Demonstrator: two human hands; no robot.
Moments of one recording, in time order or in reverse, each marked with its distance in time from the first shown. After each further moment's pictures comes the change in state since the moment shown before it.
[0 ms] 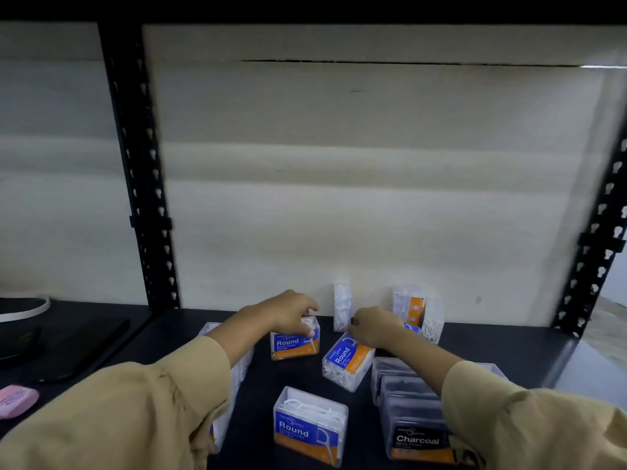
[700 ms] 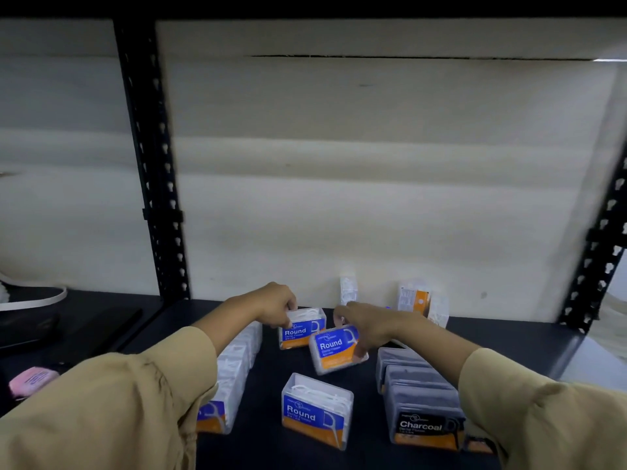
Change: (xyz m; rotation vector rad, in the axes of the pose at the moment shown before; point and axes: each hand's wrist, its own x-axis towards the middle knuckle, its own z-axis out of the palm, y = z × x) left_hand -0.020 -0.029 -0.005 0.010 -0.020 -0.106; right_hand -0.025 -0.018 -0.017 -0.074 -0.210 -0.369
